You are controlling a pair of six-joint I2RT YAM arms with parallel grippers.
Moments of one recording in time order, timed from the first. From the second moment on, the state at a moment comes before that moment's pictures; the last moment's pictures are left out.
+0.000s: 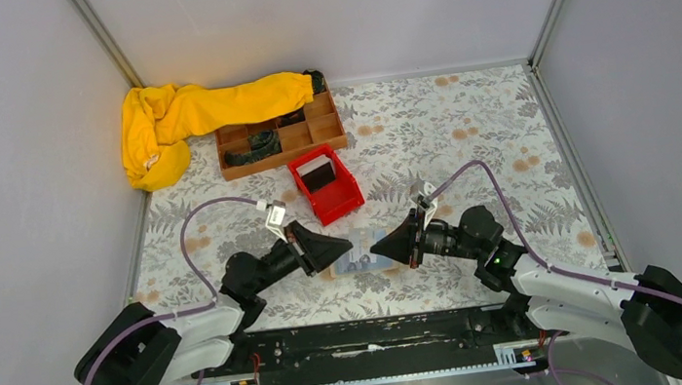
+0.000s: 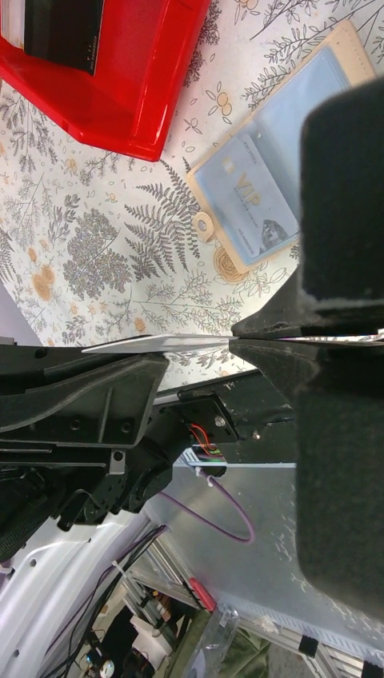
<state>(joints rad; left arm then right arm) -0.70 1.13 0.07 1.28 0.45 -0.91 0.78 0.92 0.24 0.67 -0.50 0.46</state>
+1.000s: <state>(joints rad) -0.70 1.13 0.05 1.38 0.42 -0.91 0.78 0.95 0.25 0.67 -0.50 0.48</state>
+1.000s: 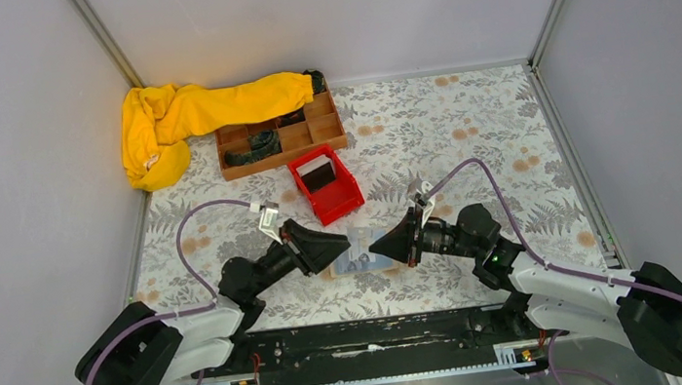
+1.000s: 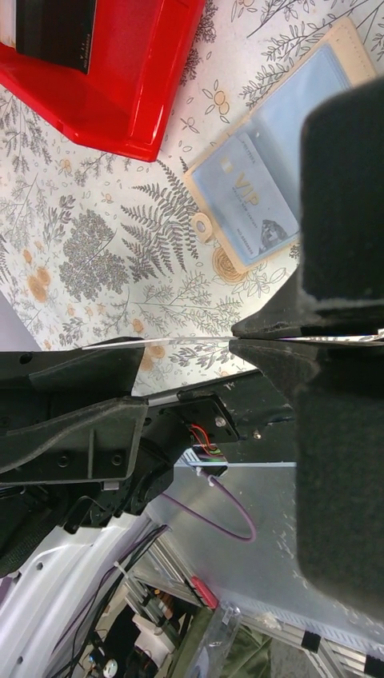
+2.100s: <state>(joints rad) -0.69 1.22 0.03 1.48 0.41 -0.91 0.76 0.95 0.31 0.63 -0.53 0.47</state>
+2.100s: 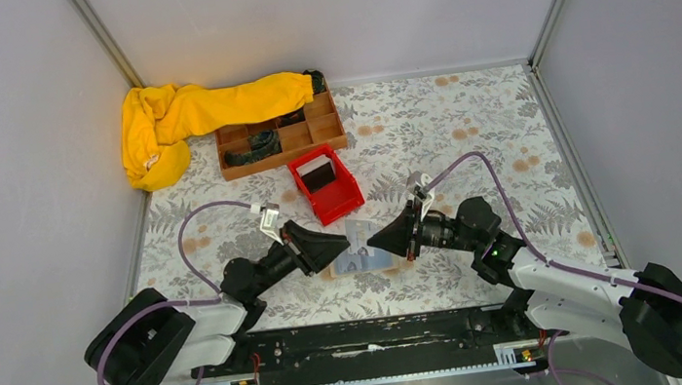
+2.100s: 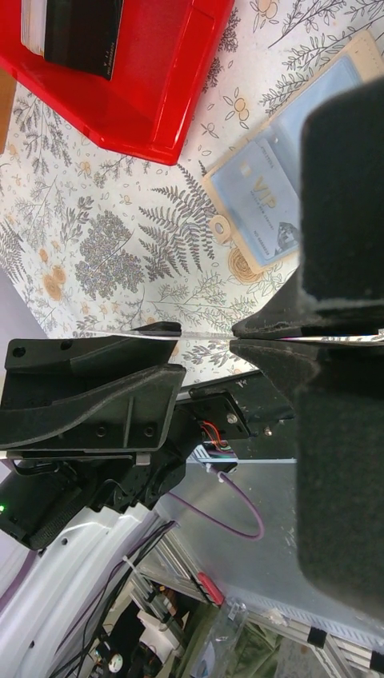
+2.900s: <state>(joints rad) -0.69 1.25 0.04 1.49 0.40 -0.91 0.74 0.95 0.32 0.63 -0.54 0.47</state>
